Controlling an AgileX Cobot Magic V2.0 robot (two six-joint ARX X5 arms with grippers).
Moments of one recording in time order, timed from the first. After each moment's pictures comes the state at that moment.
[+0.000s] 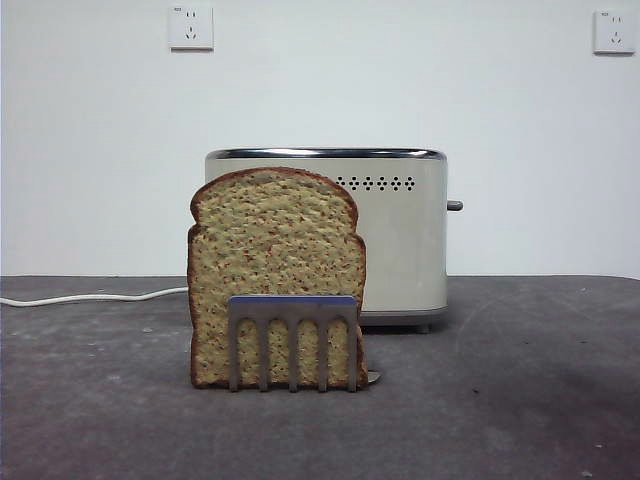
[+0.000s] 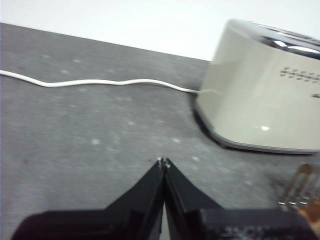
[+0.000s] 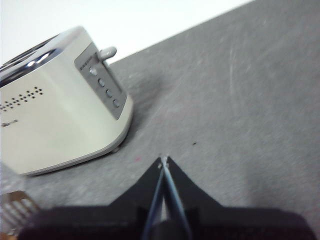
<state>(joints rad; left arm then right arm) 0.01 0.00 0.02 -0.17 0.22 -0.23 -0.01 0.03 0.04 -0.20 -0.20 0.37</state>
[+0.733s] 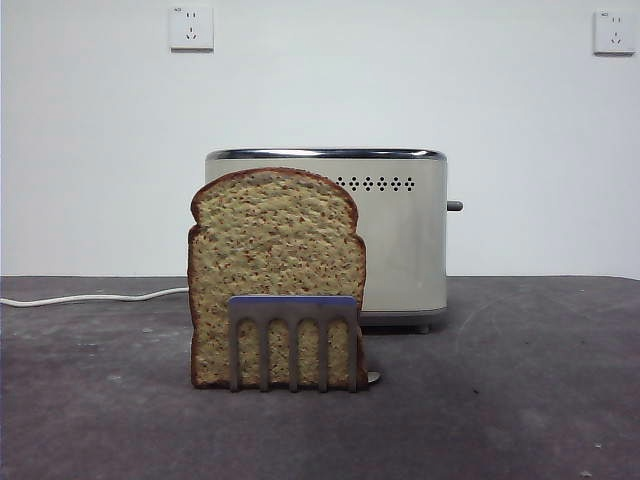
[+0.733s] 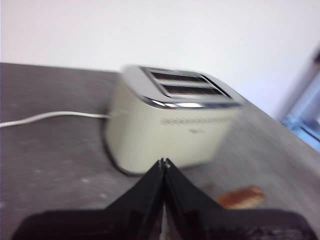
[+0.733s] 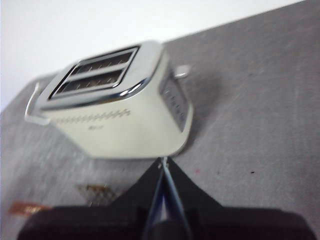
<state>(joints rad) 0.01 0.37 0.56 -0.40 0.55 -0.19 0.00 0.56 0.68 -0.49 -0.42 0.20</state>
